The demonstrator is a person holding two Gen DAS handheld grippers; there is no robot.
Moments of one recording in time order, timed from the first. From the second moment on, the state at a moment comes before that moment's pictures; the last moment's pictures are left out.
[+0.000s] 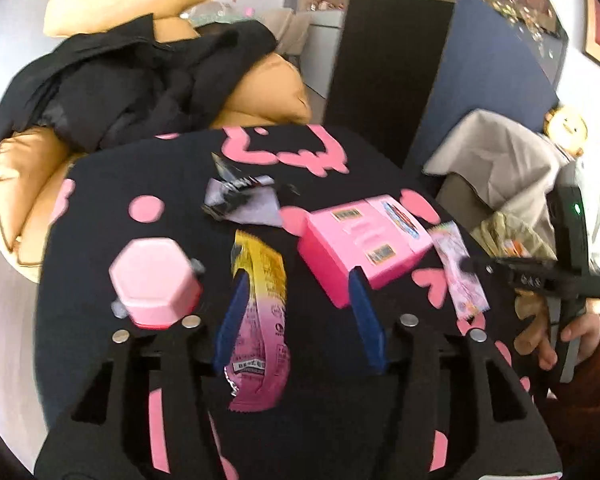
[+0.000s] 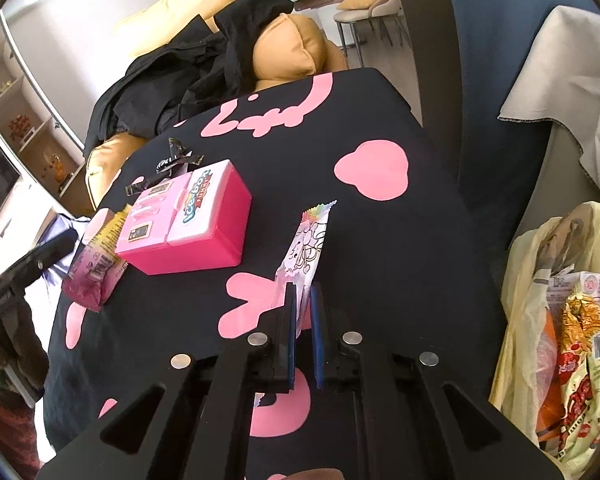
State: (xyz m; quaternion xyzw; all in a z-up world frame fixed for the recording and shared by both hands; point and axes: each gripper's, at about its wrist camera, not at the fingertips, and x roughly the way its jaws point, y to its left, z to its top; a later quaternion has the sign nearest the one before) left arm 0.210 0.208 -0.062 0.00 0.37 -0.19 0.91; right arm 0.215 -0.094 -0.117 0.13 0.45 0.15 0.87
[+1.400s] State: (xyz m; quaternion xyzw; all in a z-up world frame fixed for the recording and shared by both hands) left arm 0.179 0.210 -0.090 -0.10 0.39 -0.09 0.91; right arm 0.217 -0.046 -0.120 -0.03 0.45 0.16 0.88
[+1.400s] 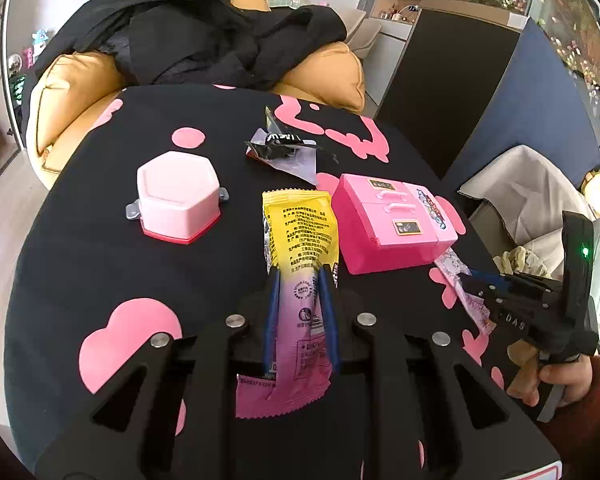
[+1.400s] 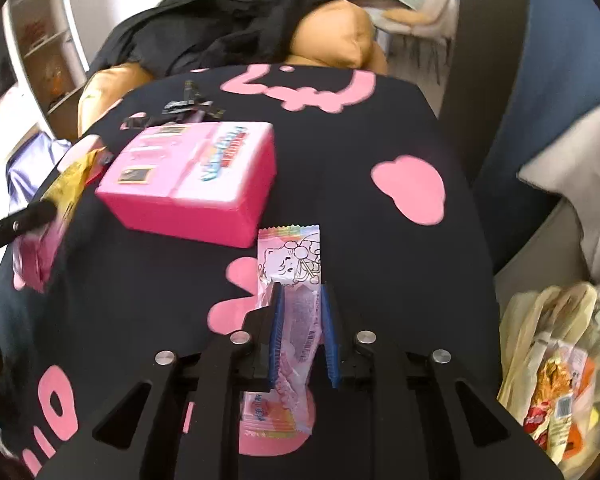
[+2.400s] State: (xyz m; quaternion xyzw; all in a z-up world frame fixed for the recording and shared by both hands) left arm 0.149 -0.018 0.017 -0.05 0.32 -0.31 0.89; right arm 0.086 -0.250 0.024 0.00 0.26 0.06 0.96
